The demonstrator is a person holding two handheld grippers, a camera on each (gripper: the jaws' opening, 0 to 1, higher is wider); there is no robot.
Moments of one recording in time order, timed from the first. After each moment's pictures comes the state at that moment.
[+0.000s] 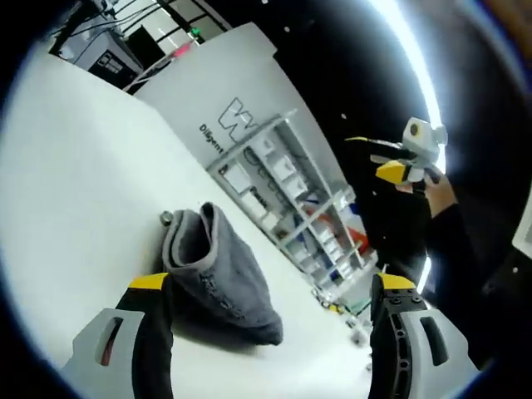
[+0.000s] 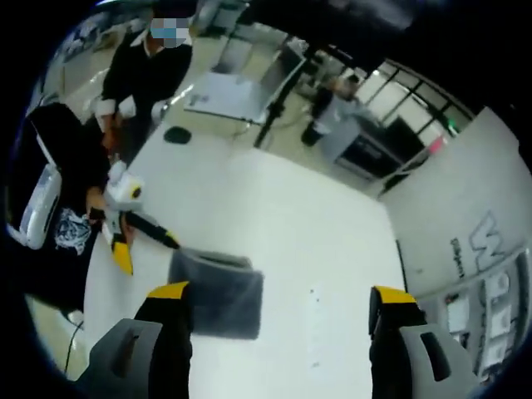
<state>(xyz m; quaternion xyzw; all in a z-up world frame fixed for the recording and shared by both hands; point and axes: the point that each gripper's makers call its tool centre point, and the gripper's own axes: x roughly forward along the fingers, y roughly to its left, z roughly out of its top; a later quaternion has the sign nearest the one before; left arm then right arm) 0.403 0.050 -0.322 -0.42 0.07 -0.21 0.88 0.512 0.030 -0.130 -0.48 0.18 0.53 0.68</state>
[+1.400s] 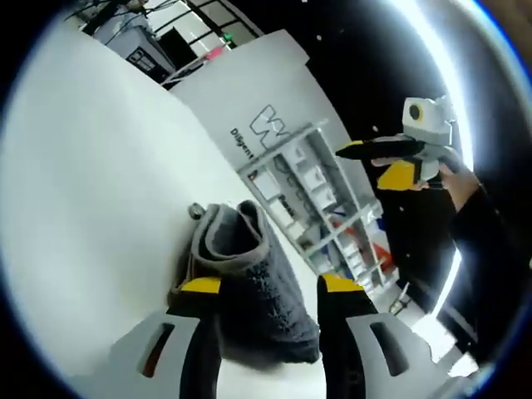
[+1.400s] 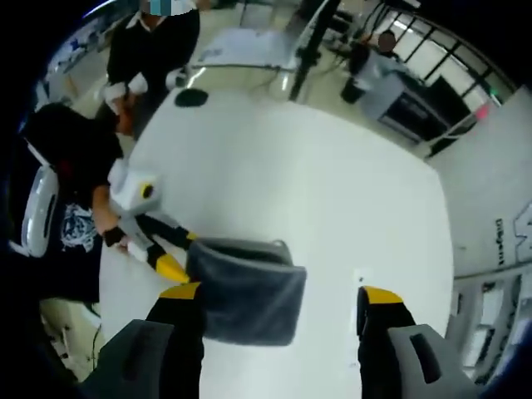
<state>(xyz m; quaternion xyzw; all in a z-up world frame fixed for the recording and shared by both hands) 0.442 0.060 -0.363 -0.45 0.09 -0.12 0.88 0.526 0.060 -0.239 -0.49 0.32 0.56 0.59</state>
